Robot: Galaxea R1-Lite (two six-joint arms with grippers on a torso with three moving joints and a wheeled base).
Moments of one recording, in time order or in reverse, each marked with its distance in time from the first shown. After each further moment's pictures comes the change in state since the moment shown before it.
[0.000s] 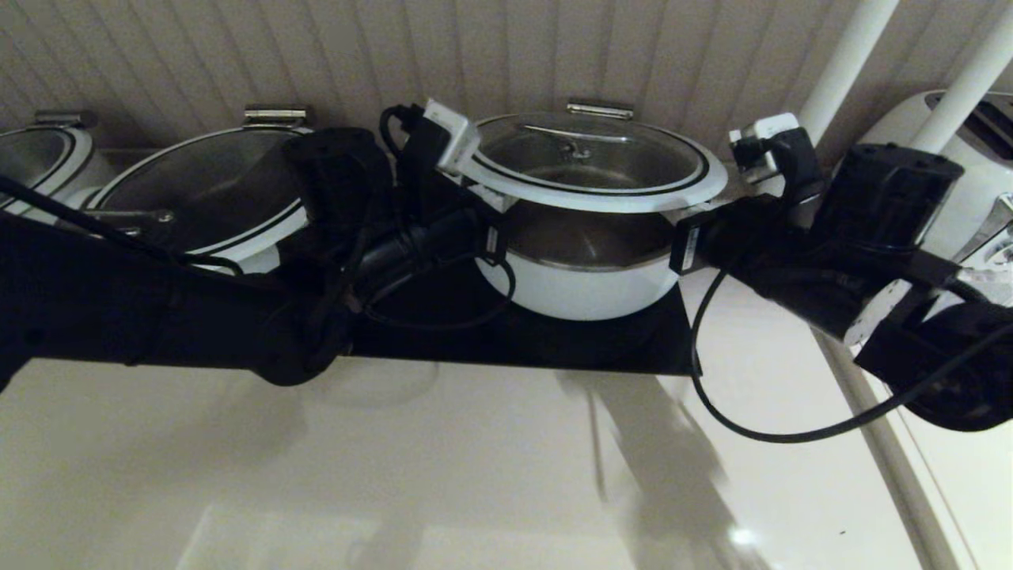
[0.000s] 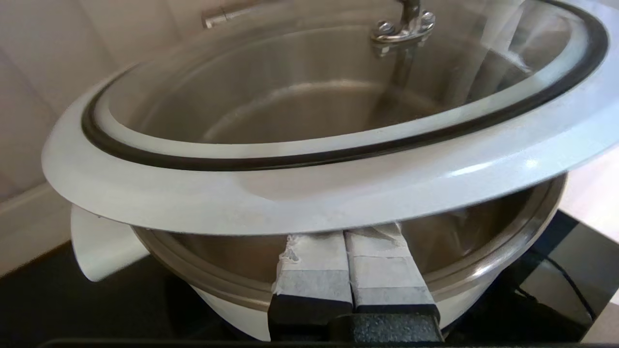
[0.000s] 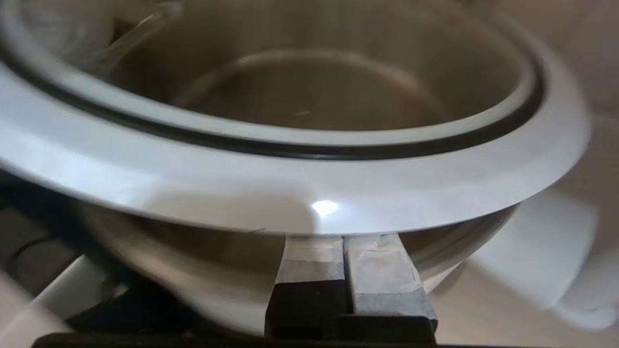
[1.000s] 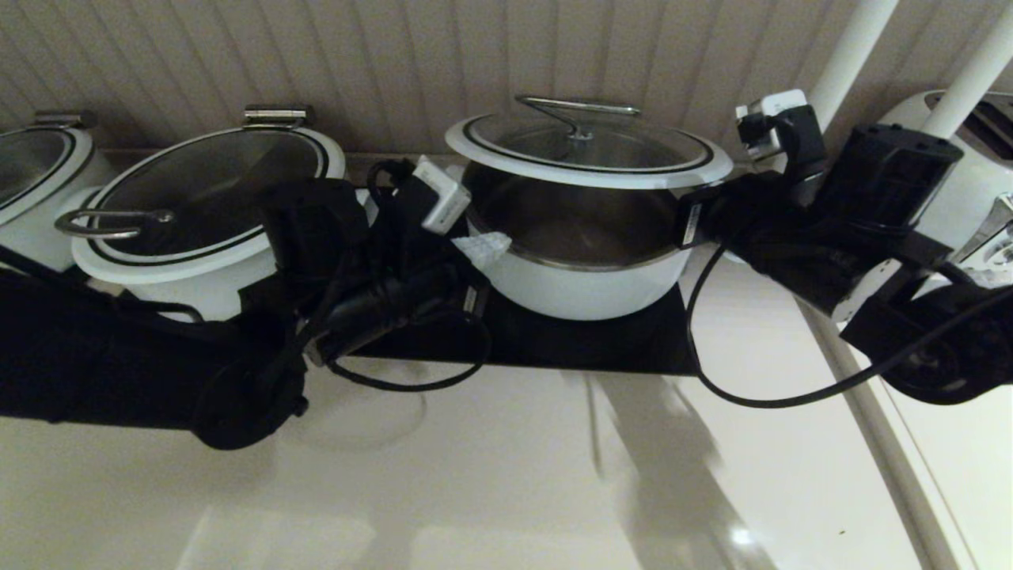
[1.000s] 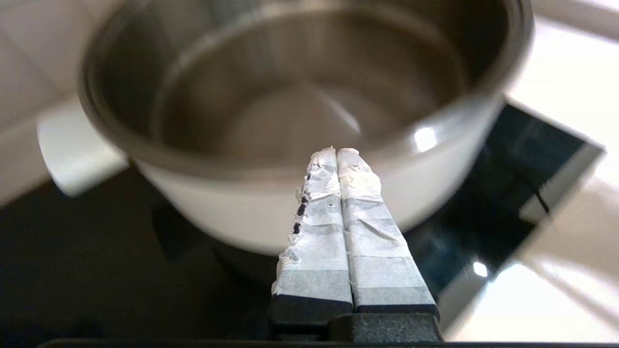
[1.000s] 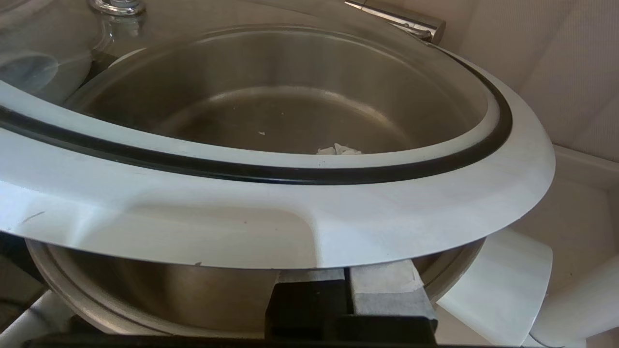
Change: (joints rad) left arm -0.002 -0.095 0.247 -0.005 -0.001 0.068; right arm -0.023 0.031 -0.072 -0.034 -0.004 -0.019
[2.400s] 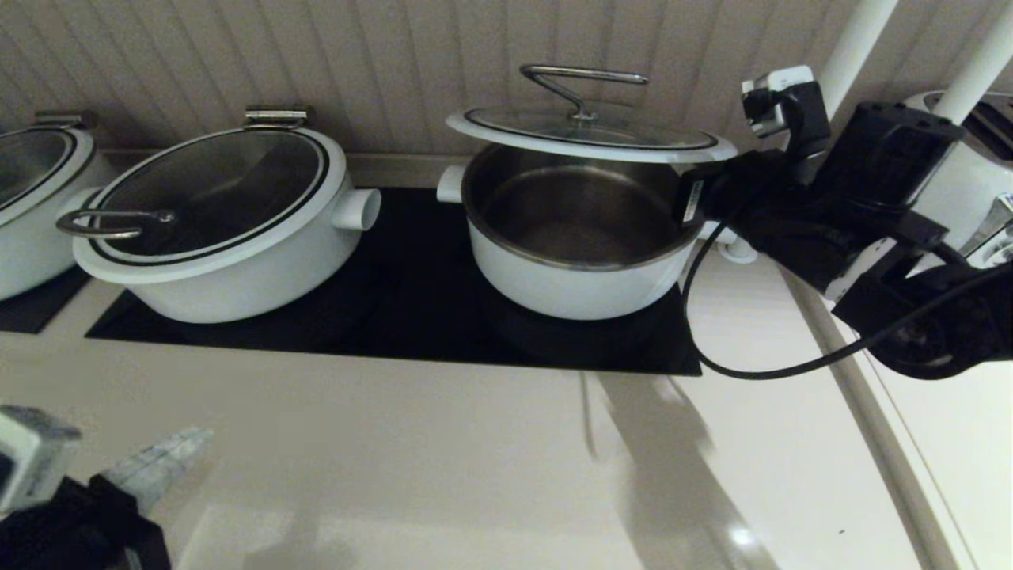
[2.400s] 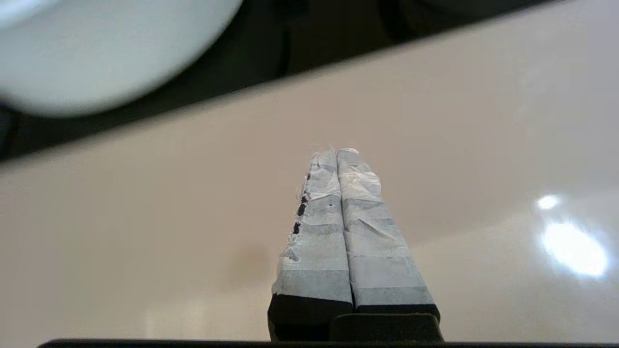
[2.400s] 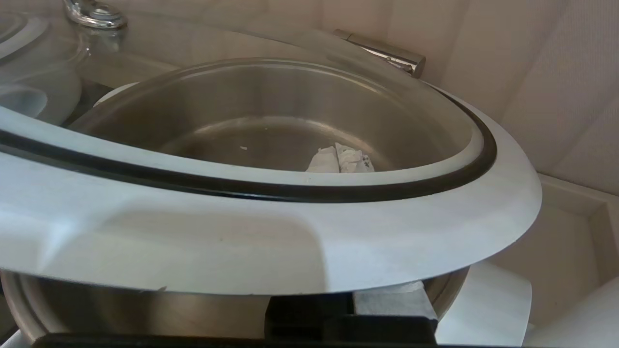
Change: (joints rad) left arm 0.429 -0.856 0.917 0.105 0.108 -0.063; right arm -0.017 0.026 -0.080 0.003 0.001 -0.001
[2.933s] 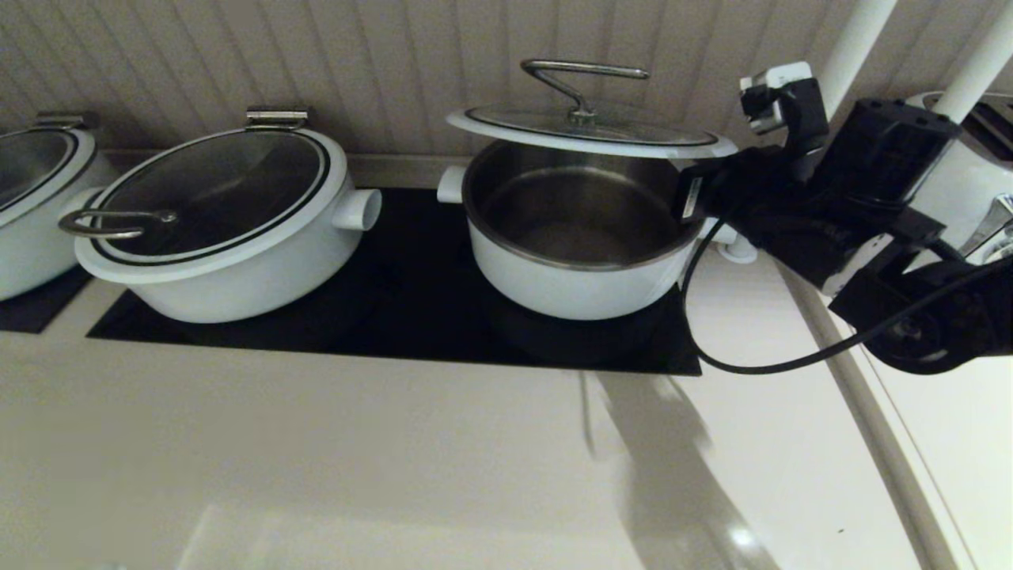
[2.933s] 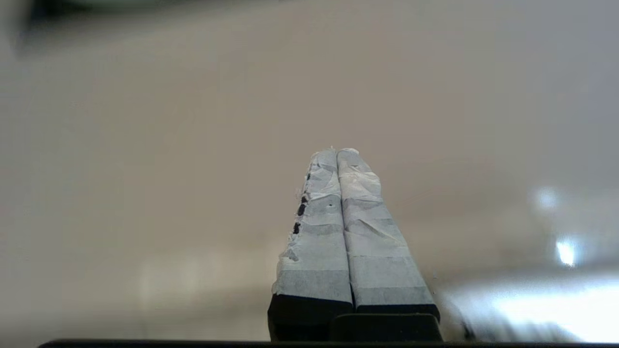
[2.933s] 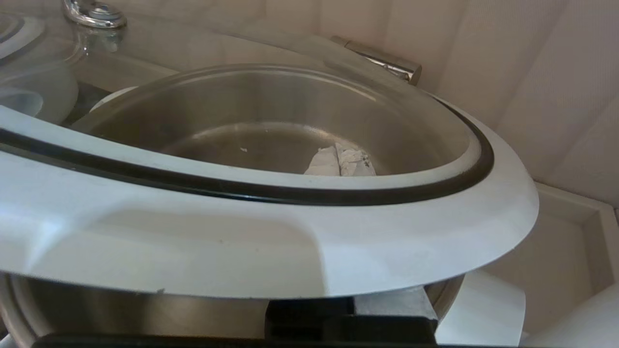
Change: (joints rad) left arm 0.011 -0.625 0.024 0.638 0.084 -0.061; right arm -0.003 0.008 -0.019 -0.001 0.000 -0.013
